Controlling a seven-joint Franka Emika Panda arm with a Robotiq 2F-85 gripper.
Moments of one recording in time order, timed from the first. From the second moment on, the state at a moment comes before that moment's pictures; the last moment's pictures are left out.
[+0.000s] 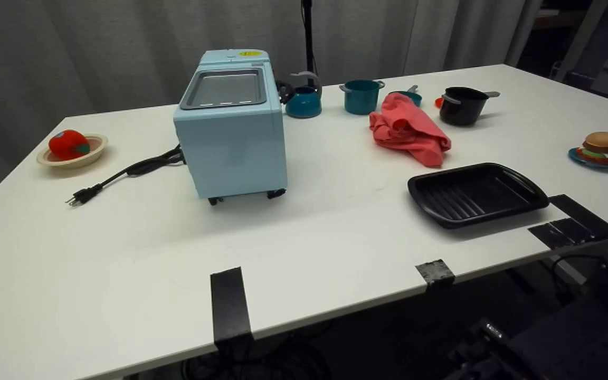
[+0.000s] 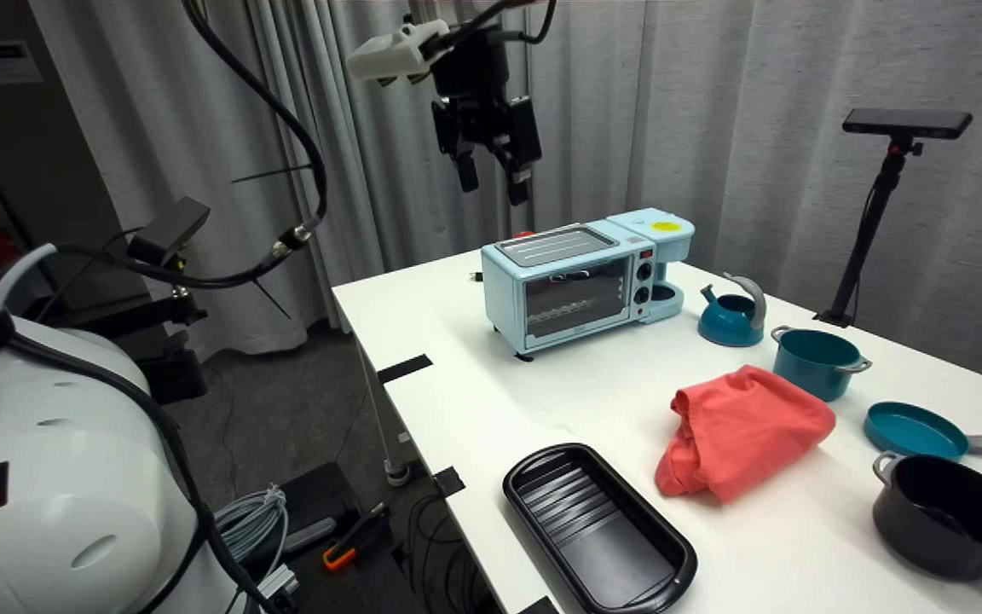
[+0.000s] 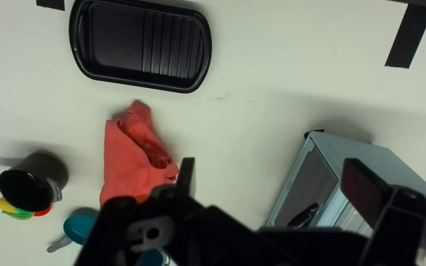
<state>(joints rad) 0.05 -0.56 0.12 -2.31 0.04 1.92 0.14</state>
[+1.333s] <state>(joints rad) 0.03 -0.51 0.08 -2.30 0.03 1.96 0.13</state>
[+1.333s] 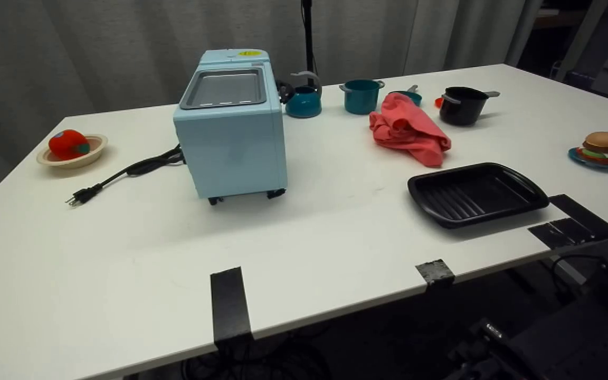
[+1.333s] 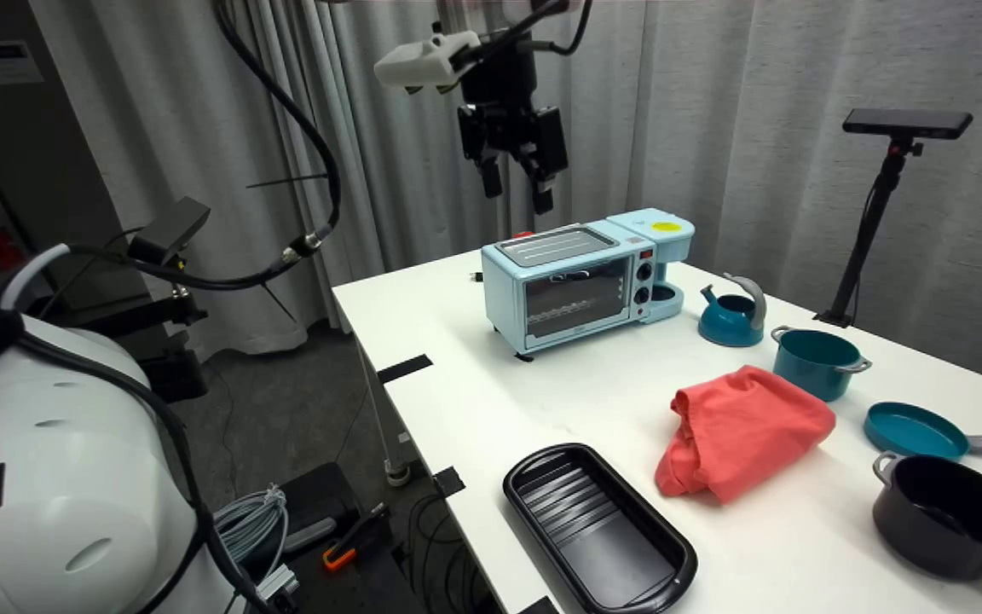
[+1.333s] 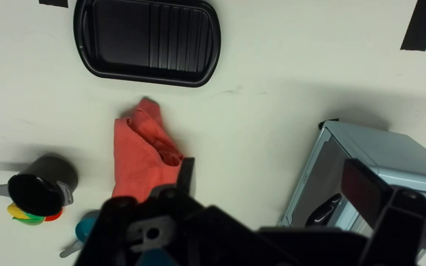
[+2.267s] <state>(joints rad) -0.09 -0.14 -0.05 -2.16 0.01 2.26 0.16</state>
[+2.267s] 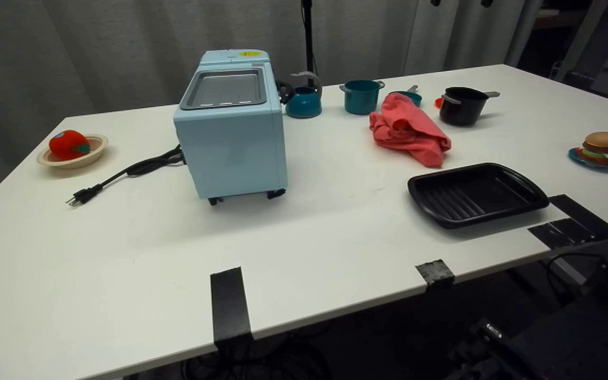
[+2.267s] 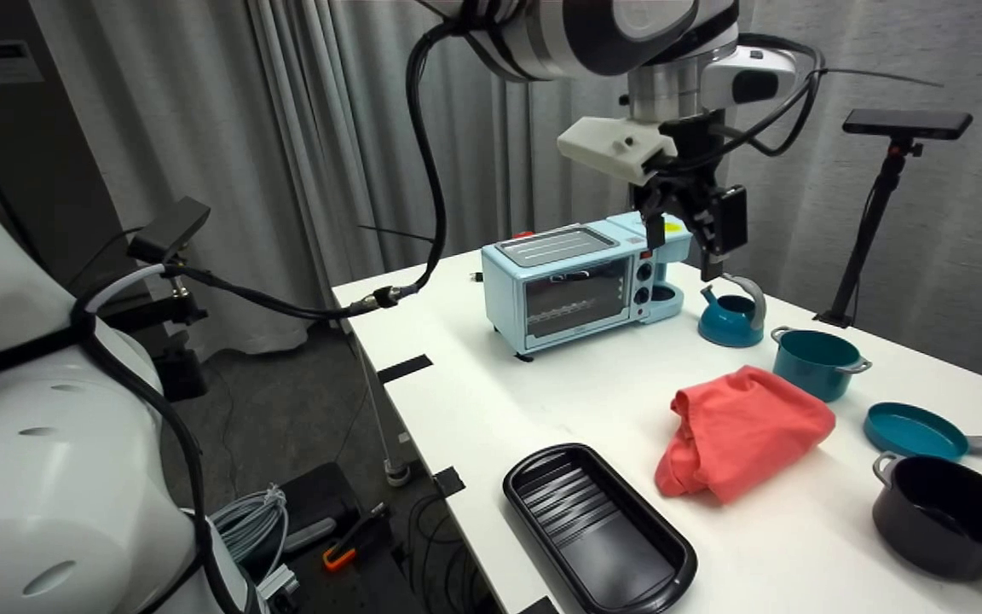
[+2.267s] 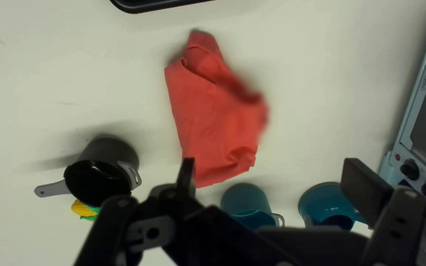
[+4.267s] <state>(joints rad) -0.05 0.66 -0.08 -1.66 -0.04 2.38 0.16</state>
